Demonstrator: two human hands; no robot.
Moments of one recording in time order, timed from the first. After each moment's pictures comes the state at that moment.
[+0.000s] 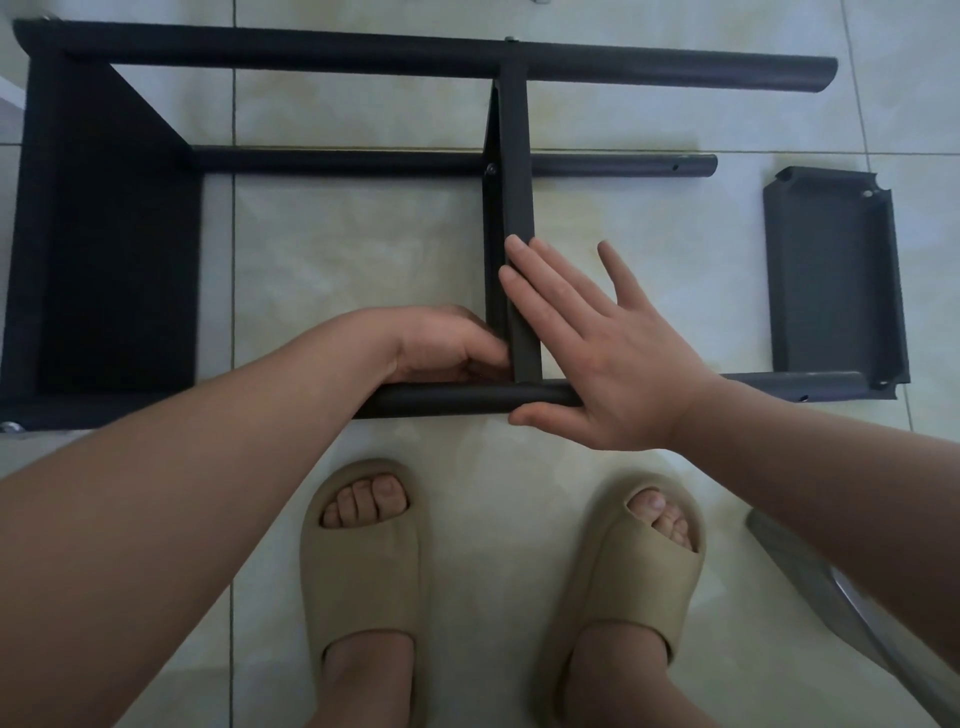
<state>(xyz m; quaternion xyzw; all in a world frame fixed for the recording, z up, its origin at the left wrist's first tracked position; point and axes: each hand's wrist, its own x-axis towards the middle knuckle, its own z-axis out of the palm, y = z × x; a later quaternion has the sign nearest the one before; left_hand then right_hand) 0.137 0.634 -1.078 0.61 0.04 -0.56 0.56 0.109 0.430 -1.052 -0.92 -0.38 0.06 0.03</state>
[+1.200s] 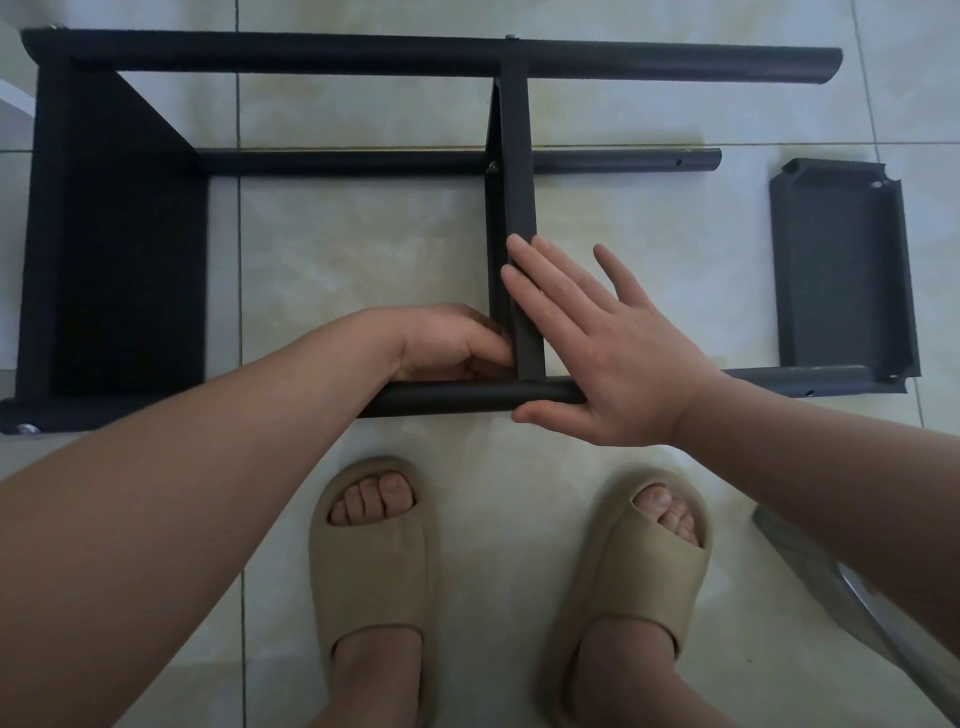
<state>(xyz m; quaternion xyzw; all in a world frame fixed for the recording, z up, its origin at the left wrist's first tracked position) 0.139 0.635 -1.084 0.57 0.03 -0.57 0.59 0.109 0.430 -1.051 -0.92 -0.37 0.09 0.06</state>
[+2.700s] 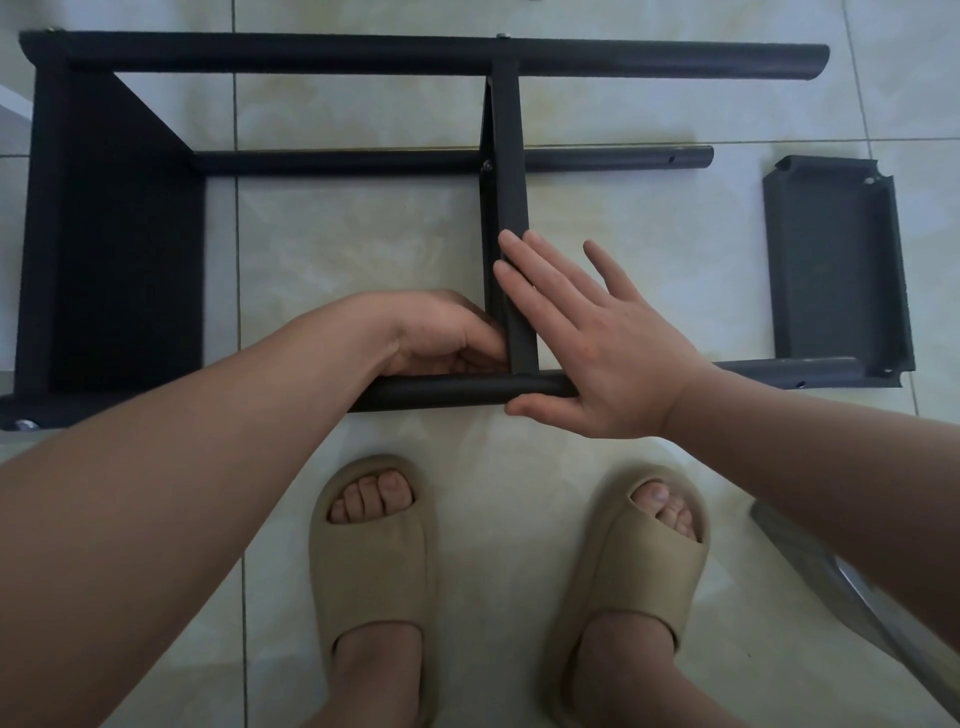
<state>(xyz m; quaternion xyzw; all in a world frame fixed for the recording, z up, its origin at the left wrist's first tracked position) 0.146 0.638 -1.080 0.59 0.06 -0.58 0.56 0.110 0.432 -1.053 -0.92 -0.38 0.08 0.07</state>
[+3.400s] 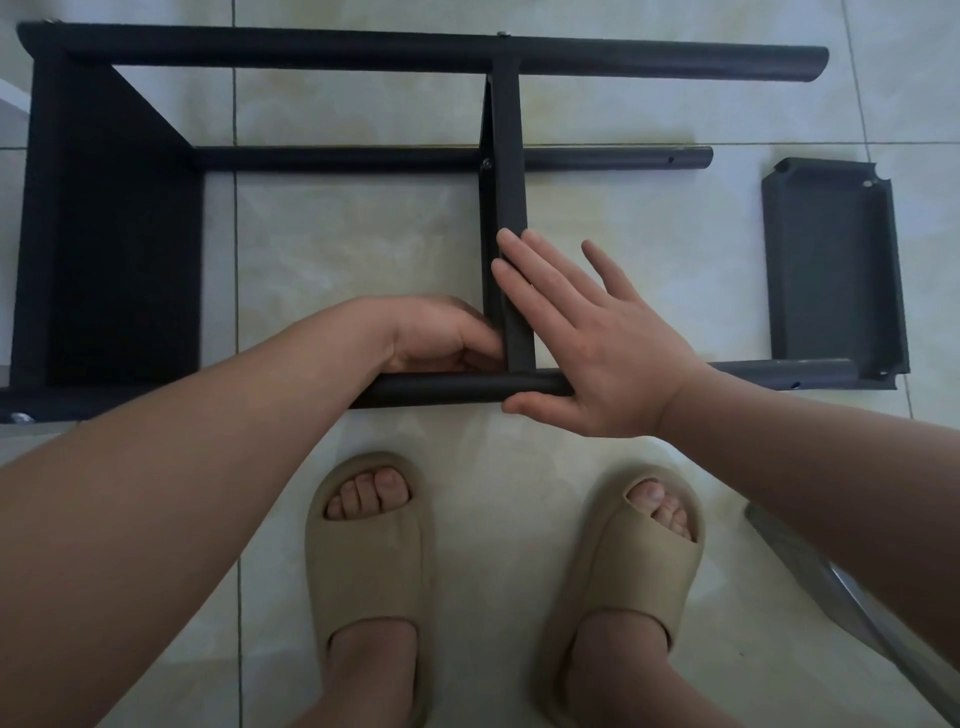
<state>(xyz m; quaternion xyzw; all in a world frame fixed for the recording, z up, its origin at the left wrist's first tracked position) 0.141 0.638 -1.087 0.58 0.03 -0.58 0.57 0.109 0.433 -1.052 -0.92 -0.37 0.08 0.07</state>
